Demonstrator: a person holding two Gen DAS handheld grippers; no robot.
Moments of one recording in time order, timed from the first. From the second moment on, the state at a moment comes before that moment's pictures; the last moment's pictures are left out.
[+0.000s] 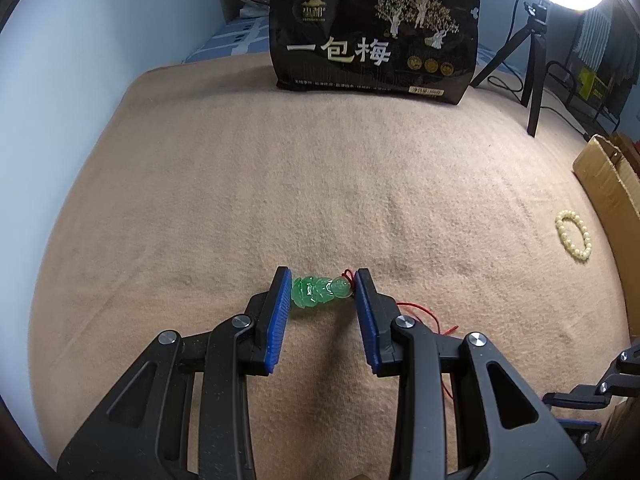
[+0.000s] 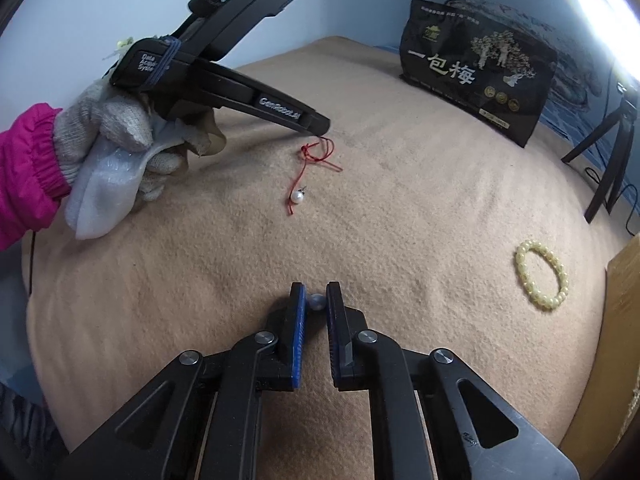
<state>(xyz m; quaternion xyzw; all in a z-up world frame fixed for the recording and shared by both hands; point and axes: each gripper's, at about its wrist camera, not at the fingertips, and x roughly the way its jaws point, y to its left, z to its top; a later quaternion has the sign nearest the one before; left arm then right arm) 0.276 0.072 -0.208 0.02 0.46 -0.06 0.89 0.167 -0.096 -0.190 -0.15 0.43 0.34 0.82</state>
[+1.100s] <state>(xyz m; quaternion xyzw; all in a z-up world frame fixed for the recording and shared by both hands) 0.162 -0.016 -0.027 0.00 0.36 -0.16 0.92 0.093 -0.256 -0.051 -0.08 0.34 0.21 0.91</state>
